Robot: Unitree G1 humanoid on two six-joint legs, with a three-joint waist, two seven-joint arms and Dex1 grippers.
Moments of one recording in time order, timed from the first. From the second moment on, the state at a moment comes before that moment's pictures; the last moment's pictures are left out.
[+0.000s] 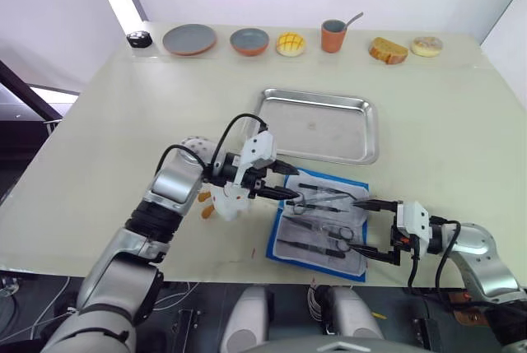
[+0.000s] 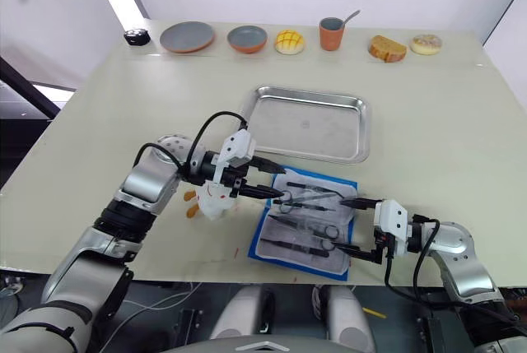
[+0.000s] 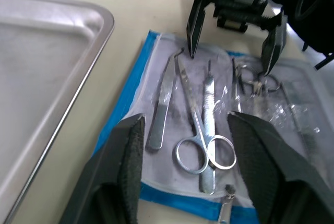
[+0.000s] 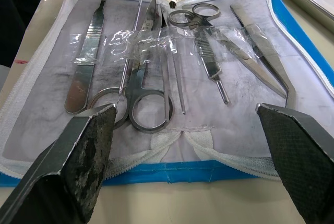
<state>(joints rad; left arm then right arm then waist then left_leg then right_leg) -0.66 0.57 -0.33 0.20 -0.25 0.26 -1.36 0.00 -0.62 0.13 0.06 0.32 -0.22 1.14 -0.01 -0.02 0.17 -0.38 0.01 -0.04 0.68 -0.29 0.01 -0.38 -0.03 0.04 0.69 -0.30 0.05</state>
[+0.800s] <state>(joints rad) -0.76 0.42 -0.37 0.40 -0.12 0.12 -1.37 0.01 -0.62 0.14 0.05 0.32 -0.22 1.11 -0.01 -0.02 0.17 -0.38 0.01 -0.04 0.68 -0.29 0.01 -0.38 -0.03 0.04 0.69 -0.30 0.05</state>
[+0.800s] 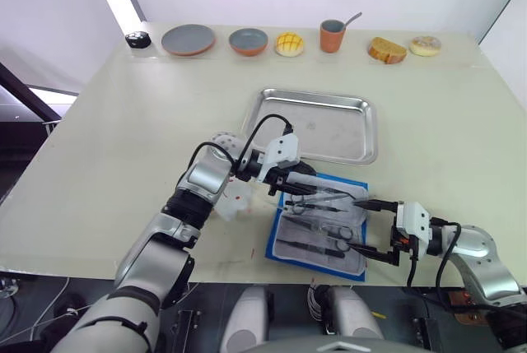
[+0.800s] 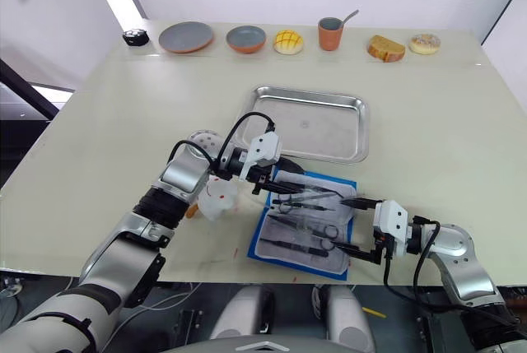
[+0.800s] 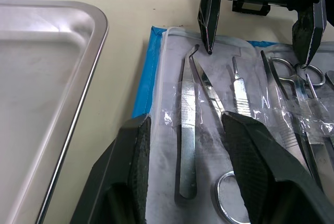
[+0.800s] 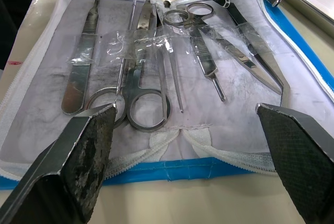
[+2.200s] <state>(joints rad) -0.76 0.40 -0.37 0.46 -0.02 0.06 -1.36 0.02 -0.62 0.14 0.04 0.32 -0.22 1.09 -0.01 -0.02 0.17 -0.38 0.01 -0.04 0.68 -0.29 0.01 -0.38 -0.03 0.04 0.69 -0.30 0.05</state>
